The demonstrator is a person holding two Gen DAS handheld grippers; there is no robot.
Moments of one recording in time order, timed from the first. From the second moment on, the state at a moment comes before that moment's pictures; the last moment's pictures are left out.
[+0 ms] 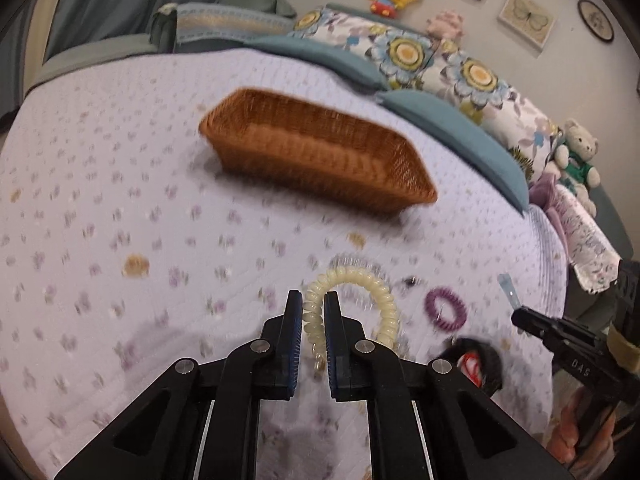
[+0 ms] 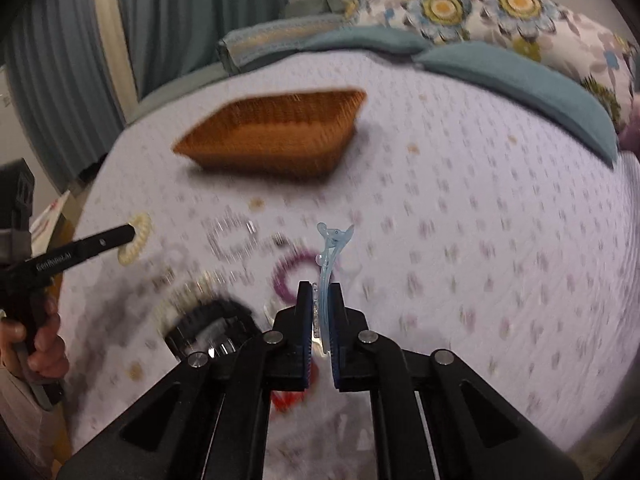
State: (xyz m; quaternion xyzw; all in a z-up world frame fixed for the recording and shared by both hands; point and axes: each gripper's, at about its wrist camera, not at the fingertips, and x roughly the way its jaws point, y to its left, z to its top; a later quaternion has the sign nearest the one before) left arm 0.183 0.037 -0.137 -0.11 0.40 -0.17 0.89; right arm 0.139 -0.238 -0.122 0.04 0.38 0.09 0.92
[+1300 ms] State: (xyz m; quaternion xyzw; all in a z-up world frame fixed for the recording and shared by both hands) left arm 0.384 -0.007 -0.131 -0.06 0.42 -0.13 0.90; right arm 0.387 -0.194 -0.130 0.04 0.44 0.13 0.89
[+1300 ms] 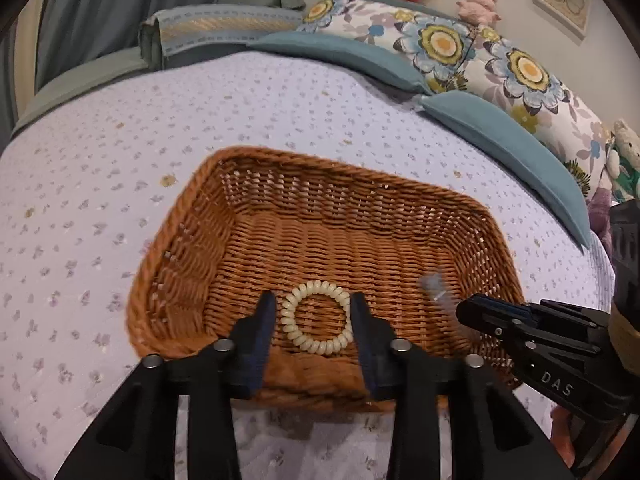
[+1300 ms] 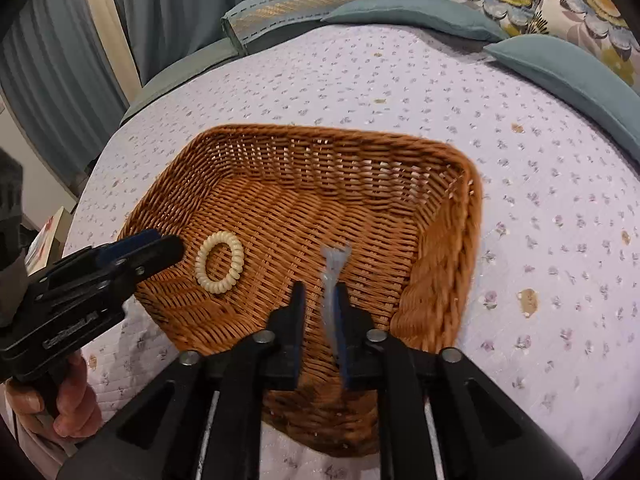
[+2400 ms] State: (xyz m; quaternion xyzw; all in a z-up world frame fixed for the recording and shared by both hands) left arm 0.110 0.028 -0.105 -0.10 0.38 -0.18 0.90; right arm 0.142 -0.230 -0.106 0.02 0.38 0.11 0.92
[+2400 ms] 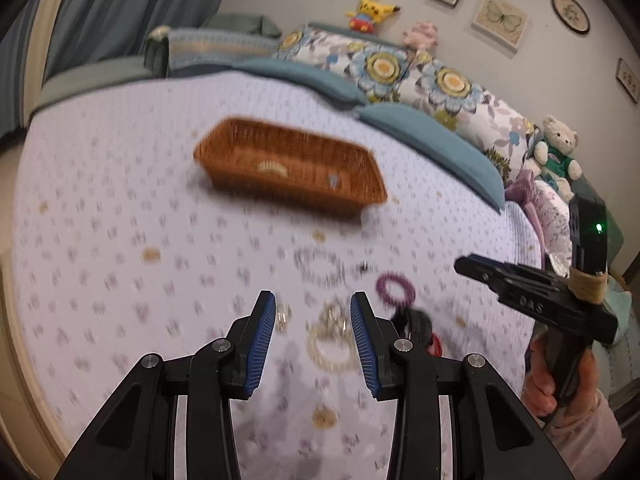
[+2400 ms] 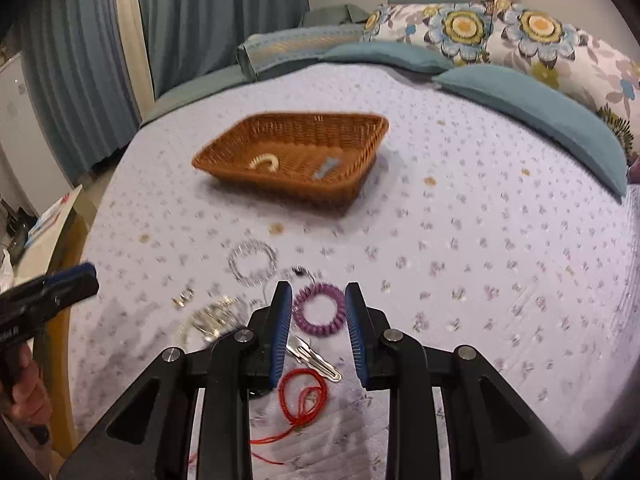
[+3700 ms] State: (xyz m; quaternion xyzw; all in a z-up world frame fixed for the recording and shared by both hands) left arm 0.132 -0.011 -0.182 -0.08 0.46 -0.14 0.87; right arm 0.176 -0.217 -0.171 -0.04 0.44 0.07 0.90
